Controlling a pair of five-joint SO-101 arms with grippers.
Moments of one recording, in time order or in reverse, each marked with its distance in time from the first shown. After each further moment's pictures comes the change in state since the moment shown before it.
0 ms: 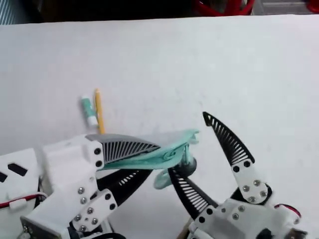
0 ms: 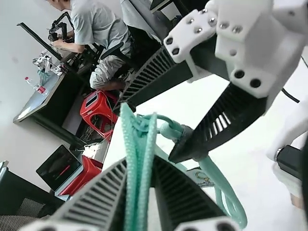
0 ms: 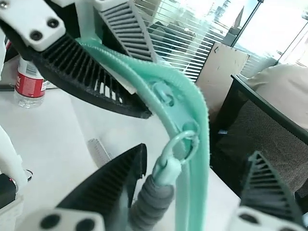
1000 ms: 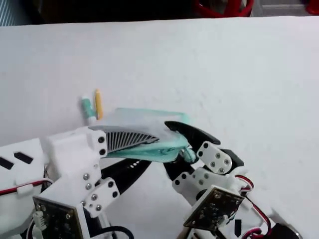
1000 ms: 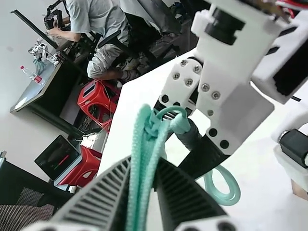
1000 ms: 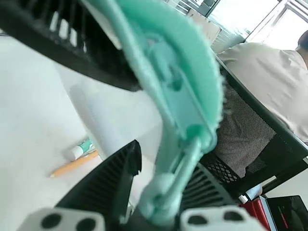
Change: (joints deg) left arm -0.1 0.8 0.3 0.3 -0.3; right arm 9.4 -0.9 24.9 -14.8 10.4
